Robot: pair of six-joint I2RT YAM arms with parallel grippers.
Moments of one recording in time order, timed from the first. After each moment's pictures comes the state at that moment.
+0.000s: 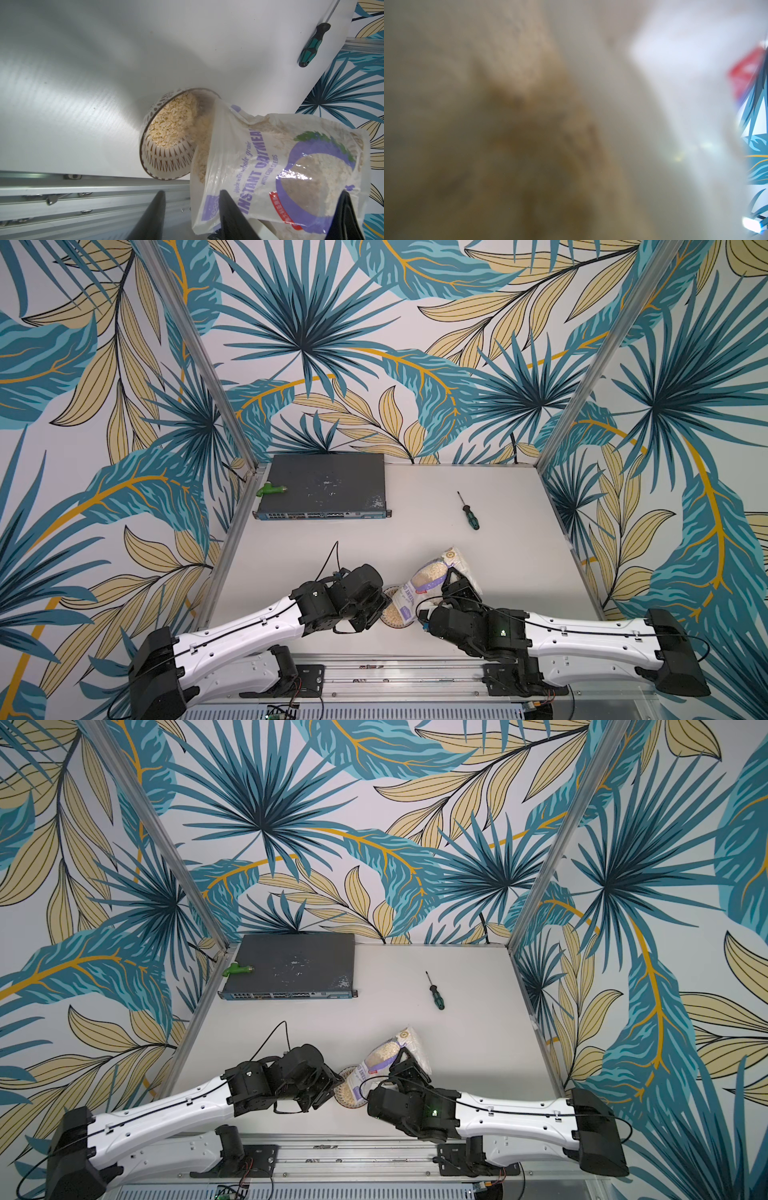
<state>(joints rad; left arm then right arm) -1.01 1.05 0.74 -0.59 0.04 -1.76 1.48 1.07 0.67 -0.61 1.15 -1.14</state>
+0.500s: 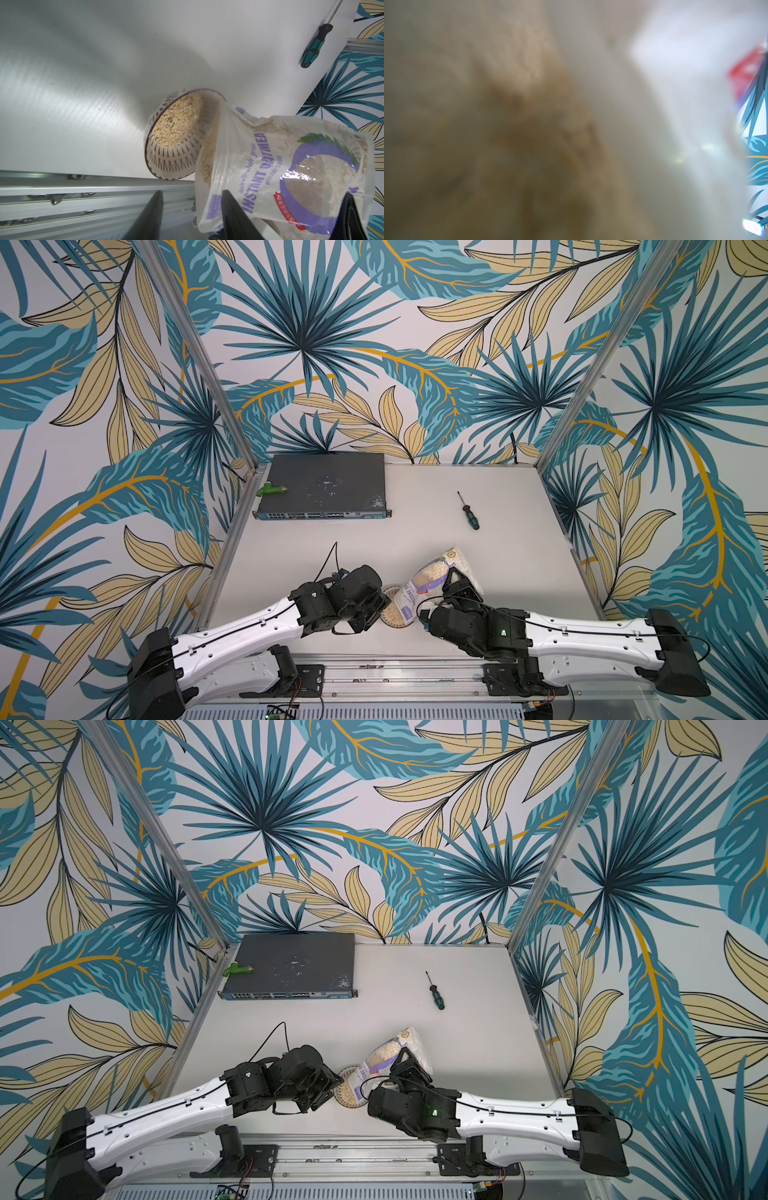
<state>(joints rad) -1.01 1.05 0.73 -0.60 0.04 -1.76 1.48 1.07 0.66 -0.62 1.15 -1.14</state>
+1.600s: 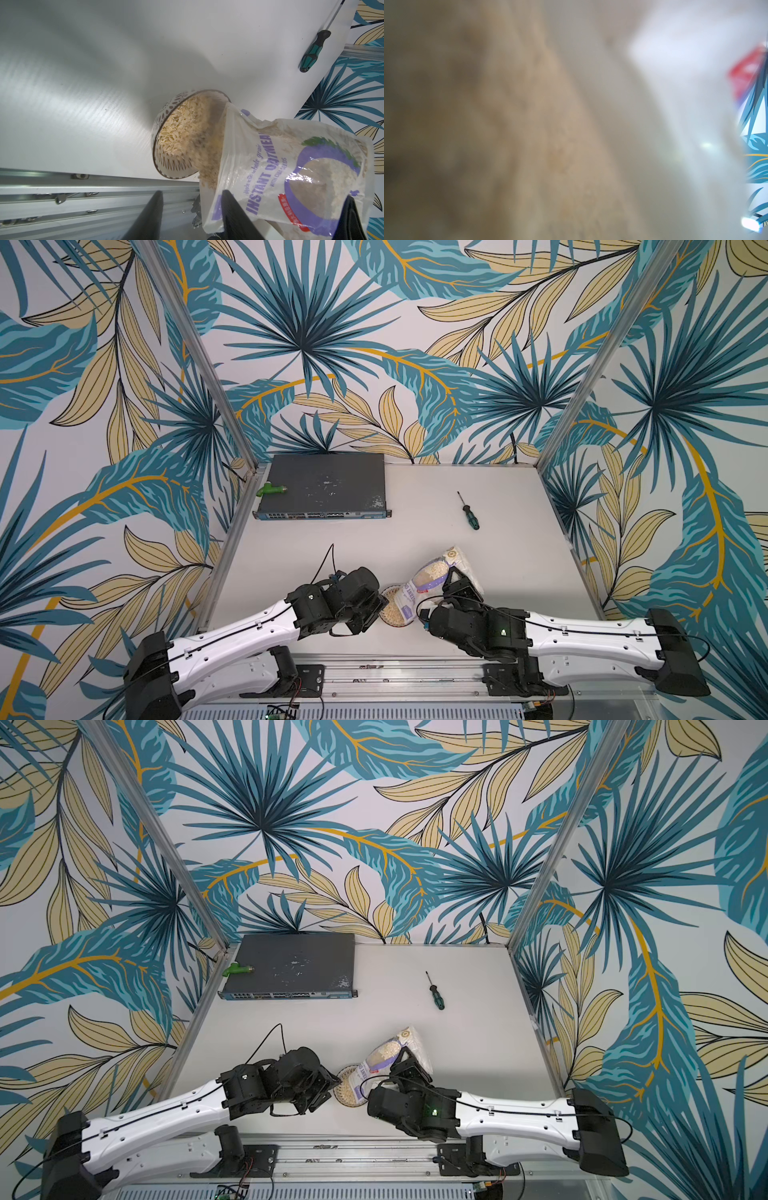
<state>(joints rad) -1.01 1.02 0.71 -0.60 0.03 -1.78 1.48 1.07 0.68 -0.64 1.16 -1.13</state>
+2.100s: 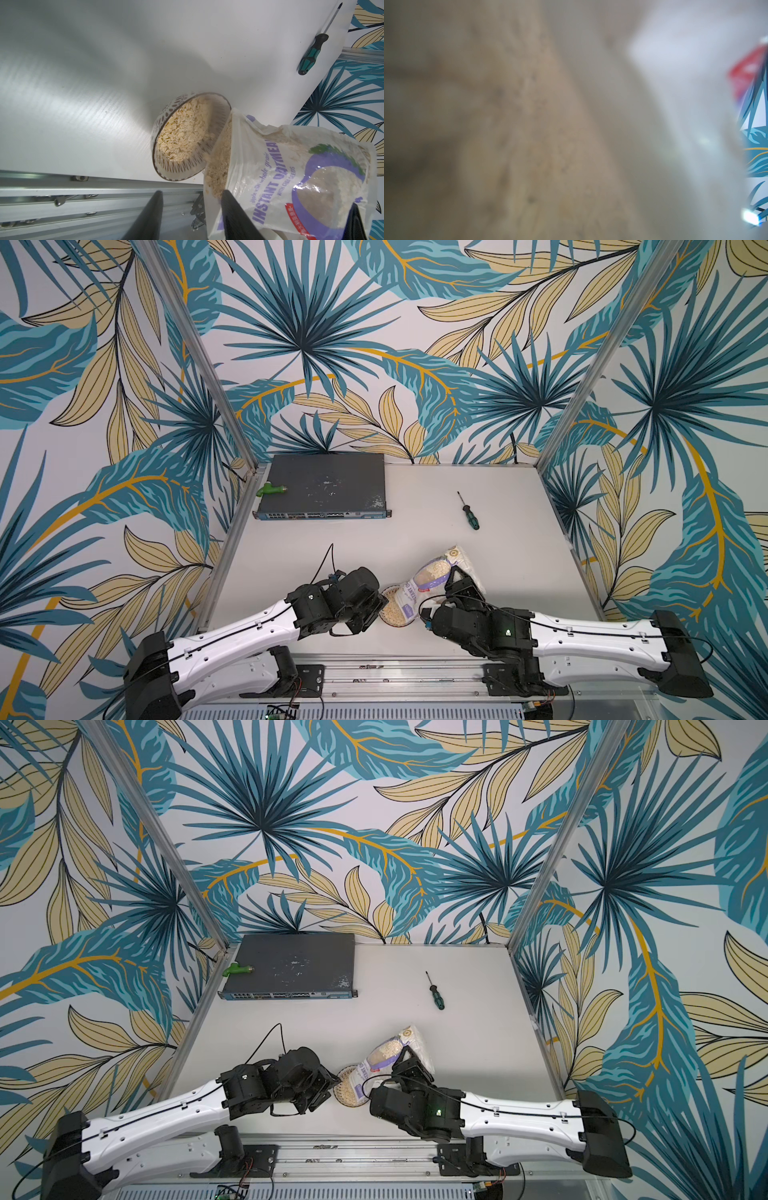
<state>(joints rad) -1.01 1.02 0.71 -0.60 0.02 -1.79 1.48 1.04 0.68 -0.65 1.16 -1.13</state>
